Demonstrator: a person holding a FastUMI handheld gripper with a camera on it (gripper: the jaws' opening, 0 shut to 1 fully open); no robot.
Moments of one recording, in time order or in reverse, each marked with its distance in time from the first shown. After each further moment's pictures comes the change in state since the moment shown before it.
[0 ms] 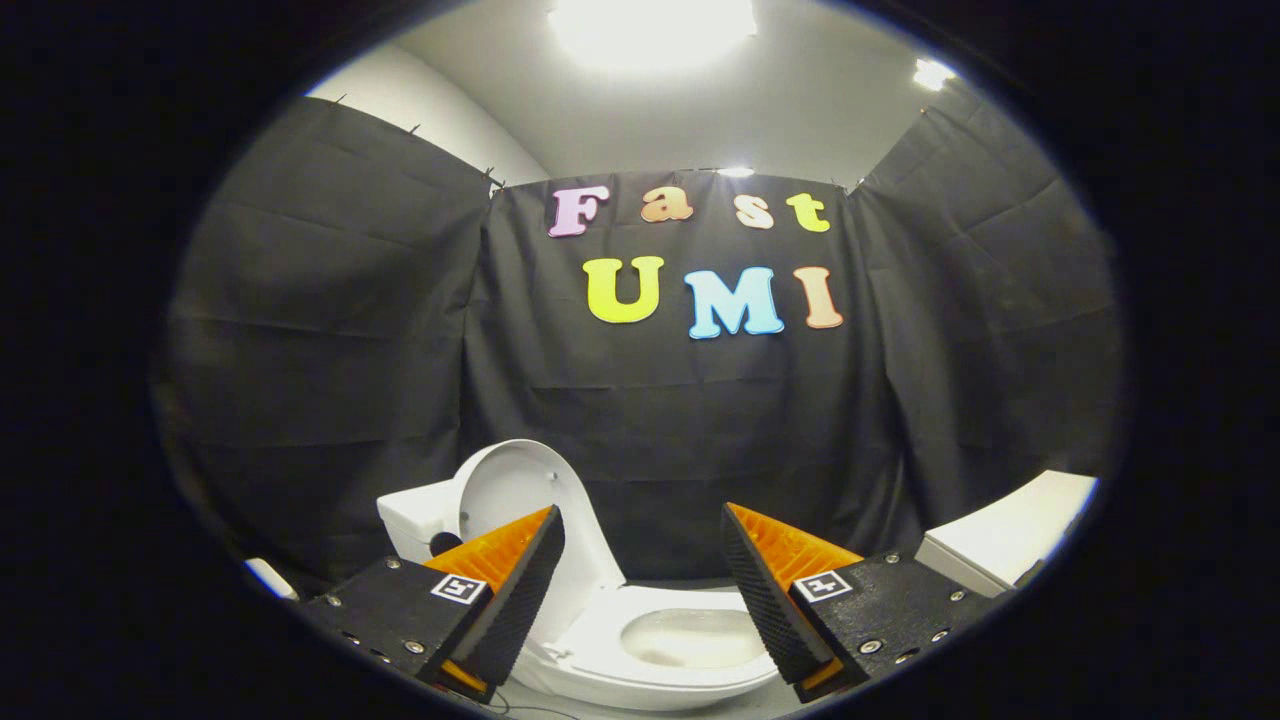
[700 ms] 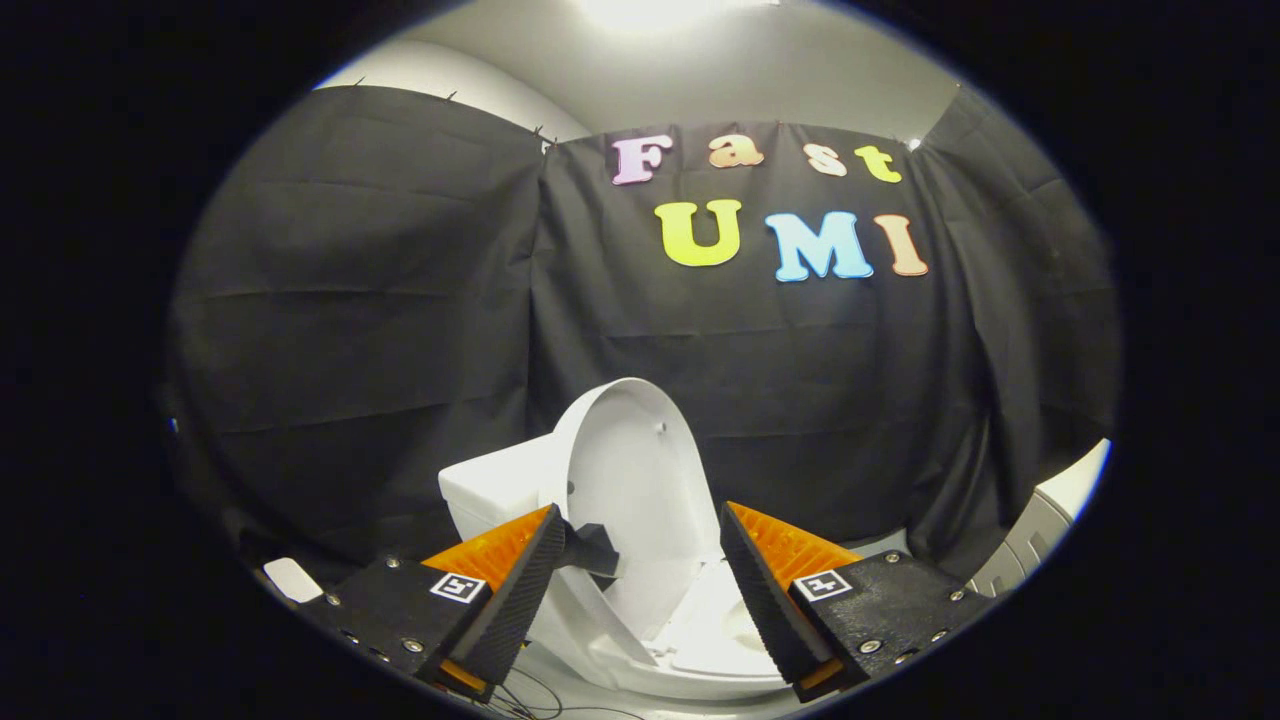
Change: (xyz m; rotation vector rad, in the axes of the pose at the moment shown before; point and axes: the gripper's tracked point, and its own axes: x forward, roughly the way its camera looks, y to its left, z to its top) arm 0.063 0.127 -0.050 0.047 0.096 0.175
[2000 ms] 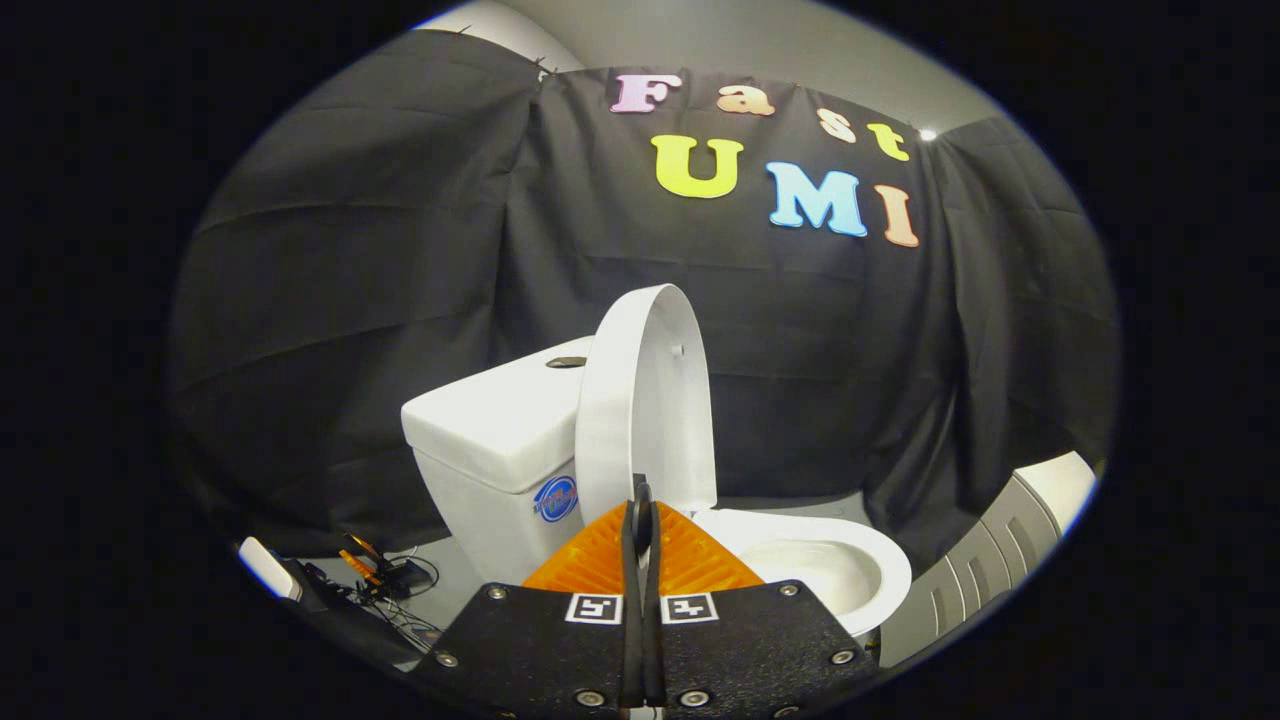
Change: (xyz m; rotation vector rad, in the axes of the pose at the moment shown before) arm 0.051 0.072 -0.067 -0.096 0.252 -0.104
